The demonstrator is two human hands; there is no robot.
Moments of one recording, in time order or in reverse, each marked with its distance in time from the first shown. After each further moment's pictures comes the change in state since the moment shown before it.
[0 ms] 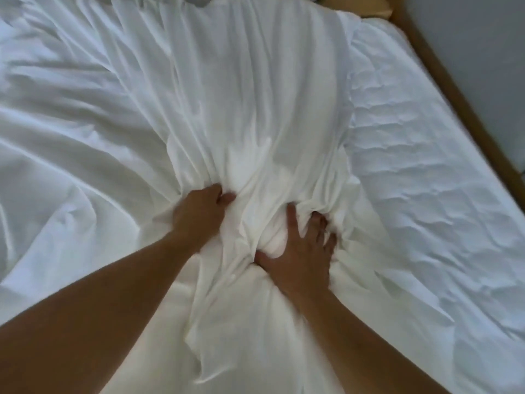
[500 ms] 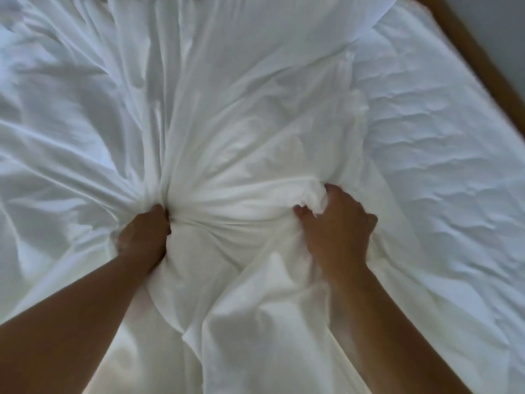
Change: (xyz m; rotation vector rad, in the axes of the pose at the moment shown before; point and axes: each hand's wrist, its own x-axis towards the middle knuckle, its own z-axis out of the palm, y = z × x) left_hand 0.021 -0.115 -0.010 0.301 0.000 -0.416; right_hand 0.051 -0.027 -0.065 0.089 0.117 0.133
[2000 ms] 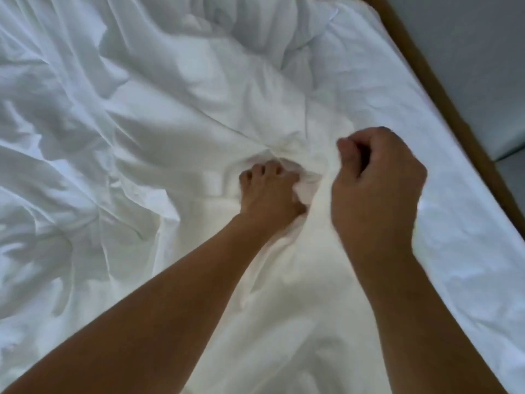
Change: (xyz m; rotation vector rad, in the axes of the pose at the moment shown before) left_hand -0.136 0.260 0.005 -0.026 0.024 0.797; right_hand 0.014 0.039 -0.121 0.276 0.462 -0.202
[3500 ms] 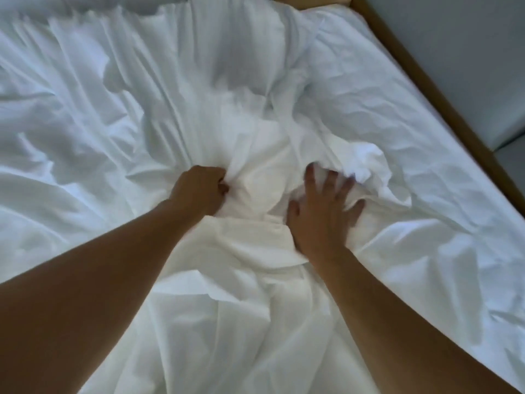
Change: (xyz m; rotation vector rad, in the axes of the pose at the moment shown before) left_hand 0.012 -0.108 -0.059 0.084 -0.072 -0.157; right_hand -0.044 0.052 0.099 -0.497 -0.481 0.092
